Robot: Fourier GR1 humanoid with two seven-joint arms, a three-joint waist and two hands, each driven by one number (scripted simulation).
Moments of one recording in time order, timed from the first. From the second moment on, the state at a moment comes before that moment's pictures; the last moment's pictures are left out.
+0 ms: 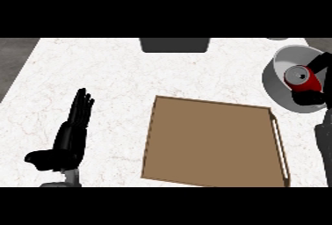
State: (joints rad) left arm 0.01 0.06 -0.06 -1.61 0.02 0.15 -0.10; right arm -0.40 -0.37 -0.17 -1.46 1.14 -0.08 0.42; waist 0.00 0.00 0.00
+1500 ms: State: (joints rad) left arm 0.00 0.05 -0.05 -1.59 0.01 0.14 -0.10; right arm -0.57 -0.47 -0.66 -0.69 0.59 -0.18 -0.21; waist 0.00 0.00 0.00
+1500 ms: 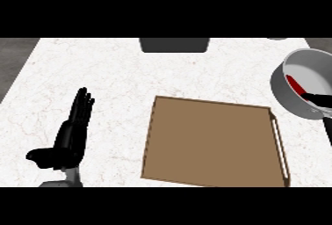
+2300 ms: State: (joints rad) left arm 0.00 0.04 -0.06 -1.62 0.00 0.14 -0.09; right arm -0.52 -0.72 -0.90 -0.39 0.27 -0.05 -0.54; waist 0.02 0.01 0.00
